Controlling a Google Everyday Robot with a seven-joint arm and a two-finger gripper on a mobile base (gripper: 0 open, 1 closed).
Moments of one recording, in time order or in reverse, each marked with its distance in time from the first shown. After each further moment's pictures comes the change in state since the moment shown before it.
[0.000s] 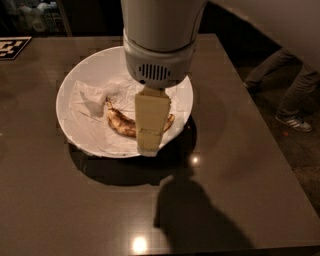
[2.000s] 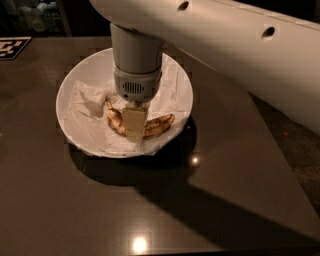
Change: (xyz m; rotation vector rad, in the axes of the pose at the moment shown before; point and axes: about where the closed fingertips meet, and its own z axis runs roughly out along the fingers) arm -0.041 -0.011 0.108 -0.267 0.004 -0.014
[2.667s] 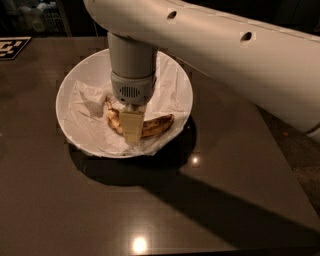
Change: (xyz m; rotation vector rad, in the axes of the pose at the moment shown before) arm -0.008 -0.005 0.022 -0.049 0.009 -0.027
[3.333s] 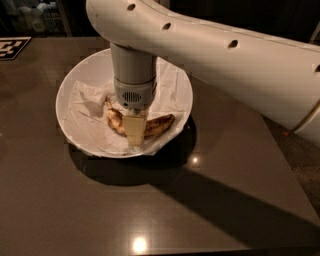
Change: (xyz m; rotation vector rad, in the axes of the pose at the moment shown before) arm 0.006 -0.011 0.022 -0.021 0.035 0.007
